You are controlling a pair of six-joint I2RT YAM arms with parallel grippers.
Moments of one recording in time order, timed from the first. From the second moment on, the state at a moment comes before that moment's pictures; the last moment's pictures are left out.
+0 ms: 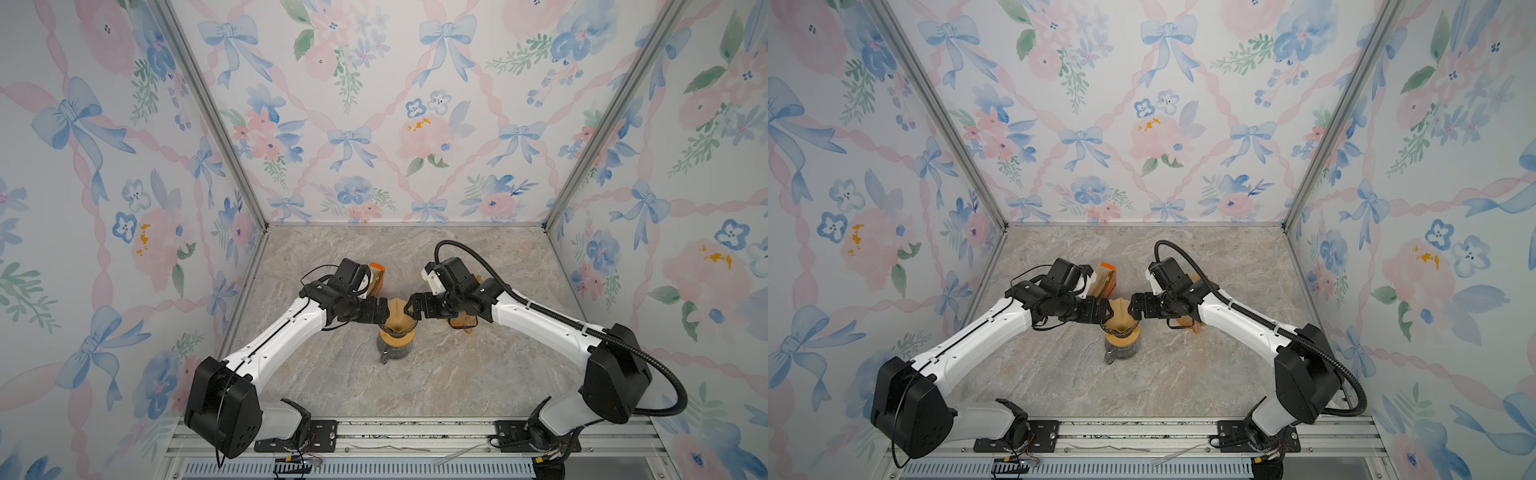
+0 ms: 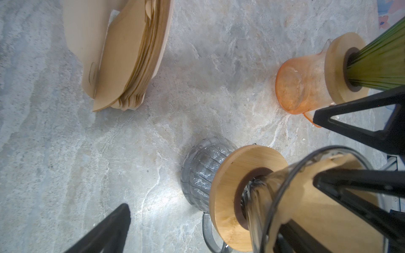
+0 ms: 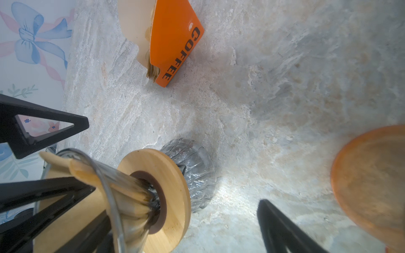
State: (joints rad) left arm -0.49 1.34 1.06 -0.76 0.19 -0.38; right arm 0.71 1.55 1.18 -0.56 -0.22 0.54
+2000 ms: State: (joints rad) left arm -0.21 1.16 0.97 -0.39 0.09 -0.31; right arm 0.57 1.03 1.02 -0.49 0.31 0.34
